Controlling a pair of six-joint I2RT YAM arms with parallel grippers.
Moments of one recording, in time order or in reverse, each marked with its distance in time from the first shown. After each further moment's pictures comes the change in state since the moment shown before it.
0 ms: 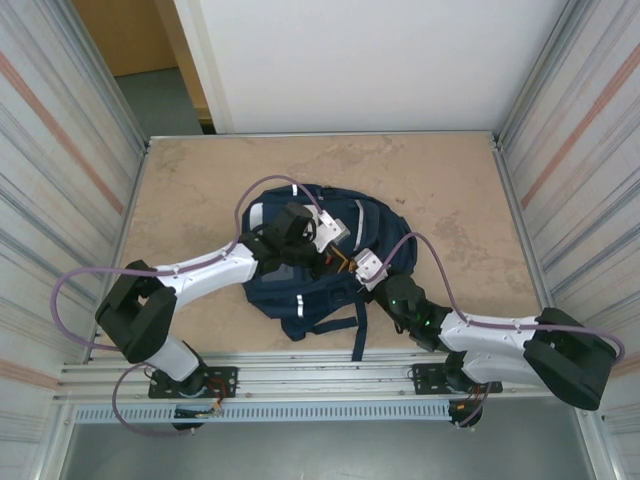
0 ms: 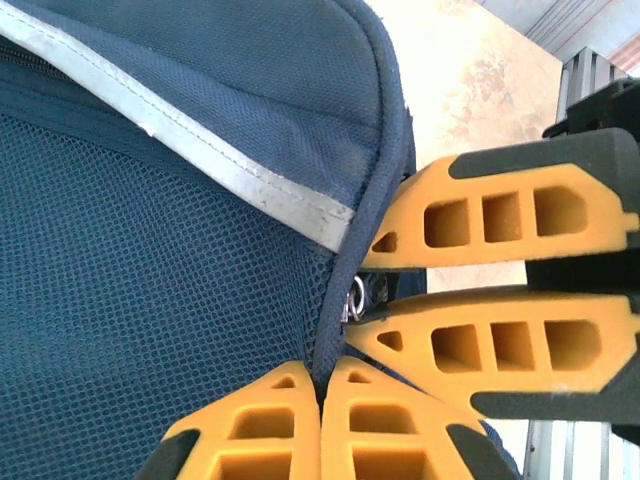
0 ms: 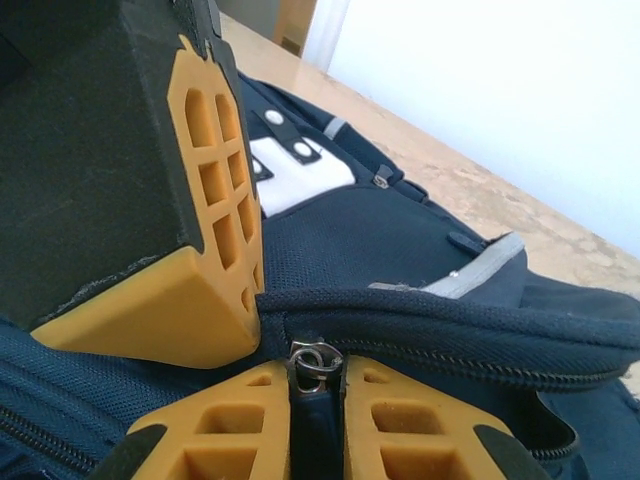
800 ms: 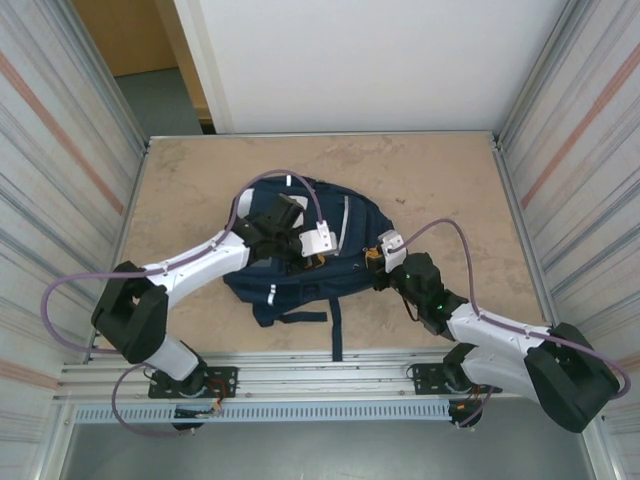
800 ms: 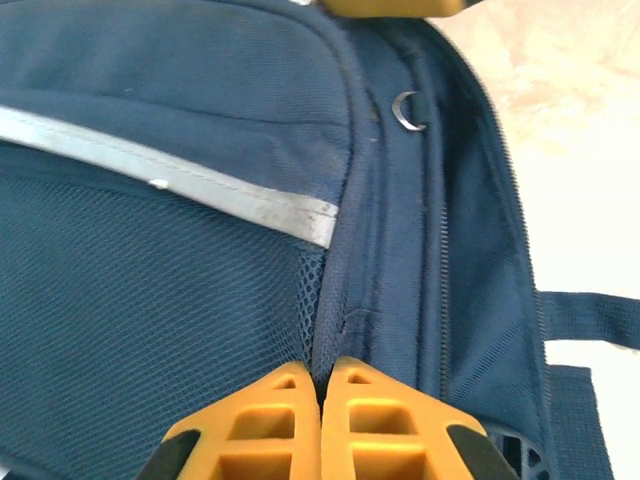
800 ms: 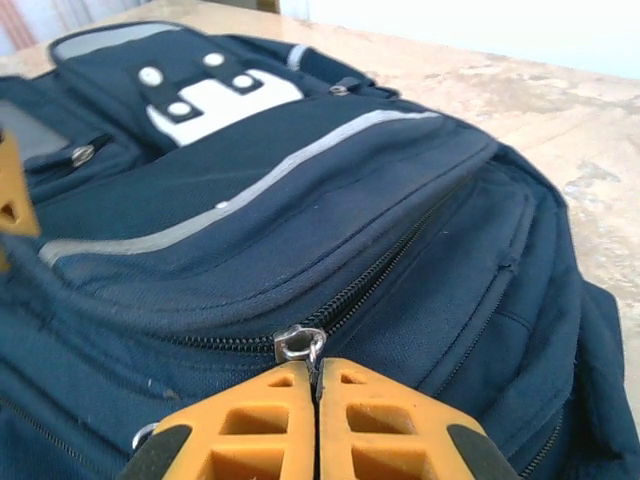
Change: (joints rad) left arm 0.088 -0.009 0.097 -0.329 -0.150 0.676; right arm -0.278 -0.044 0.041 -0.185 -0.310 0.270
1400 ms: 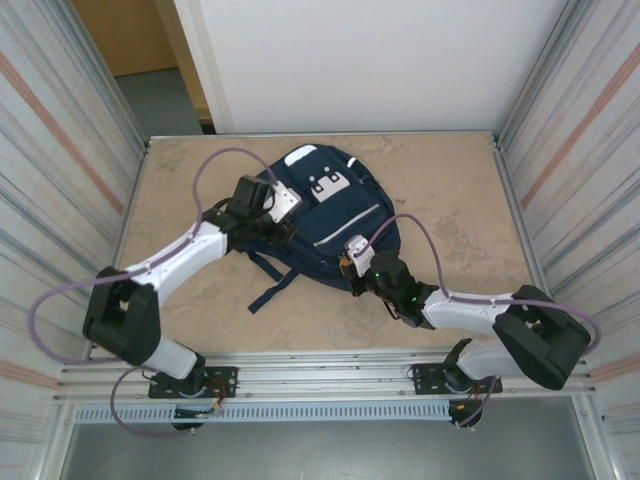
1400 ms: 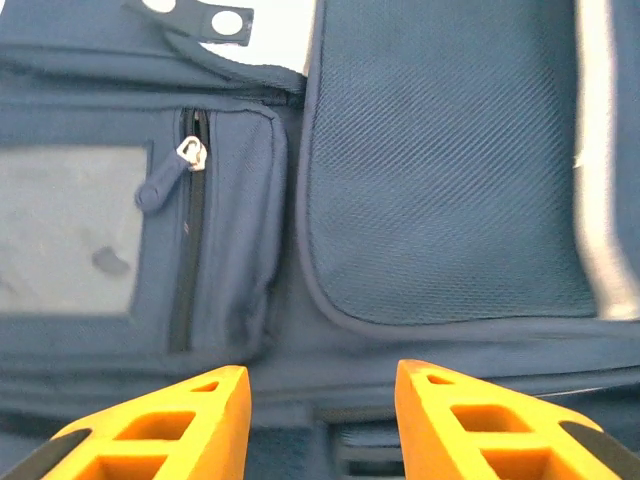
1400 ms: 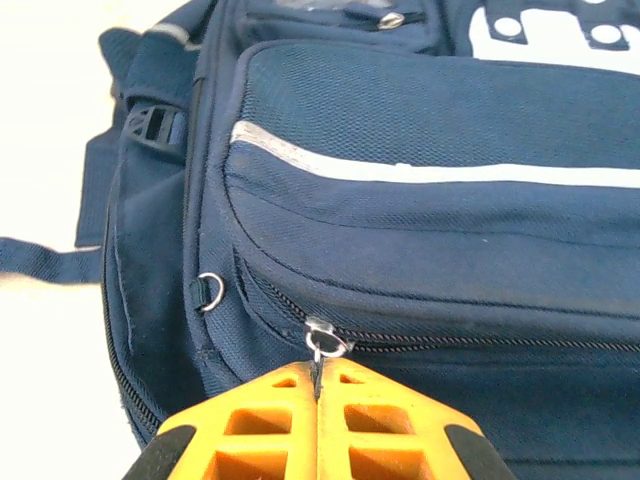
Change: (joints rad) left arm 0.182 -0.076 -0.034 0.082 -0.210 -0.462; right arm 0.170 0.260 0.135 0.010 0.034 -0.049
